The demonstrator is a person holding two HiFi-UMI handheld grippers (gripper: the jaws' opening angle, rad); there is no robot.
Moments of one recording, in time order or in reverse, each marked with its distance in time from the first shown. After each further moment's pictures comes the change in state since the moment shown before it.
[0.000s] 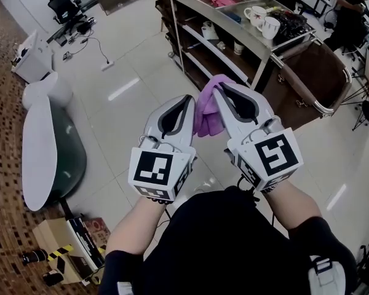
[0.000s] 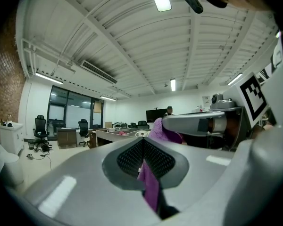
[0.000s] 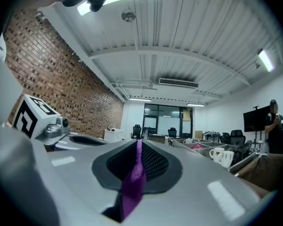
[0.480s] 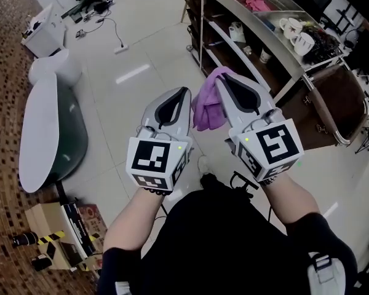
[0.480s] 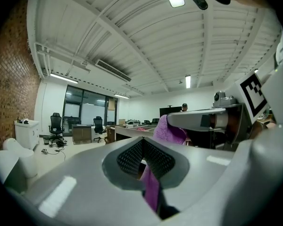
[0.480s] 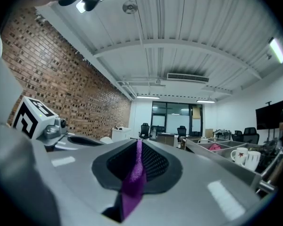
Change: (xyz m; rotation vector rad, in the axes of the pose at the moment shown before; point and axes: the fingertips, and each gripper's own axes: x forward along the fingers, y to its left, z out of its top) left arm 0.005 0.119 -0.062 -0.037 0.053 0.153; right arm 0.114 0.015 -0.054 0.033 0.026 0.103
